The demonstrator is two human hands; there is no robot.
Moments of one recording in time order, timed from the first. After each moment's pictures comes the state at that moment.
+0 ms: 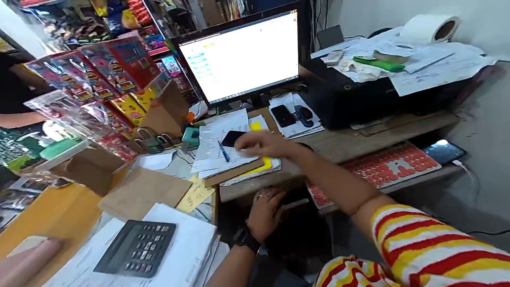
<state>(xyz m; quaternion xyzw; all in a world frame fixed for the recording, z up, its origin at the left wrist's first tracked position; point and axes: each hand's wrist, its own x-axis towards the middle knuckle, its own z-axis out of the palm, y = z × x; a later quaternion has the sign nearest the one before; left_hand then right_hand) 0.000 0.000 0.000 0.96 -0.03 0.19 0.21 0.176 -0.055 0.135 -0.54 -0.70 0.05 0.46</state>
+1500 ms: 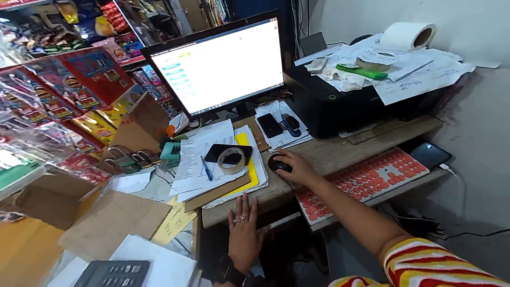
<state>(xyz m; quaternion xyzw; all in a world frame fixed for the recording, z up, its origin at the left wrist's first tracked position) -0.004 0.007 -0.005 0.98 0.11 0.14 0.09 0.237 -0.125 0.020 -0.79 -0.46 0.04 0.40</state>
